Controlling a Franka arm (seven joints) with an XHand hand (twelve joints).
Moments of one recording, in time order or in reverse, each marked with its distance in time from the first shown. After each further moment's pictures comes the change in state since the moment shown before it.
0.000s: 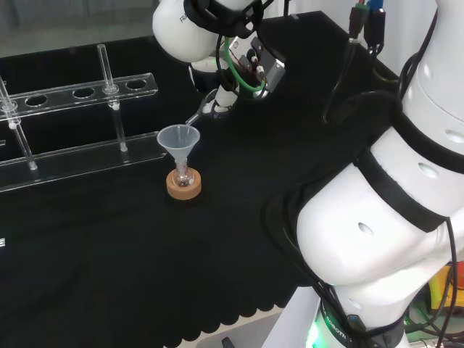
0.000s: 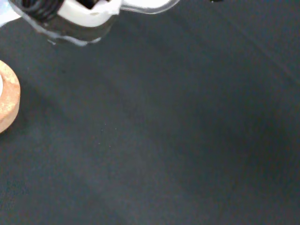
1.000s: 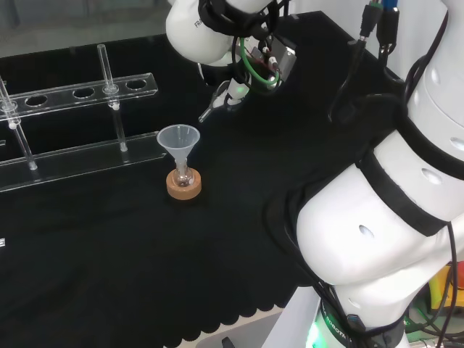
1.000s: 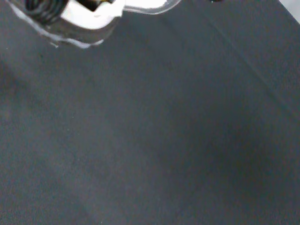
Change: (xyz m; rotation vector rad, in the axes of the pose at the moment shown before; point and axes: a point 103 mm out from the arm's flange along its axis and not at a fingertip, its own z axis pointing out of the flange) arm -0.023 -0.011 -0.002 -0.017 -0.088 -0.049
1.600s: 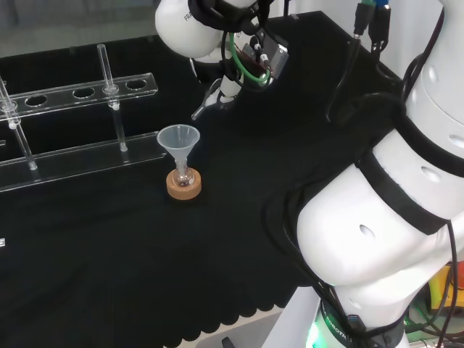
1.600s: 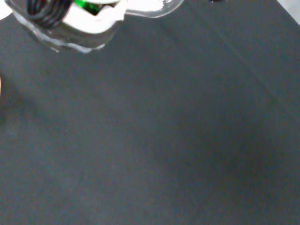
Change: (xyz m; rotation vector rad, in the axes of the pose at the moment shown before) arm 0.005 0.010 -0.011 -0.005 0.016 0.001
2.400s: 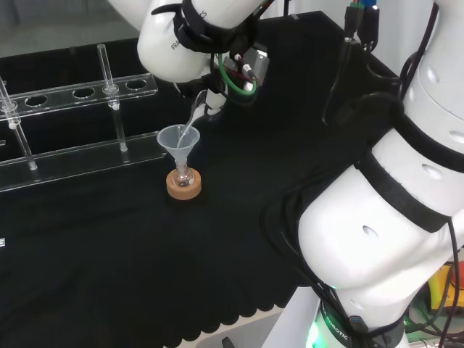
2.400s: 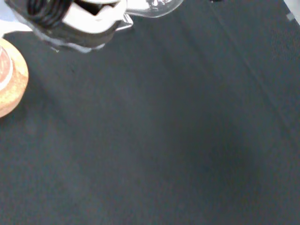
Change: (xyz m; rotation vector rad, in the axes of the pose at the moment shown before) arm 0.036 0.017 -0.014 -0.003 -0.138 -0.108
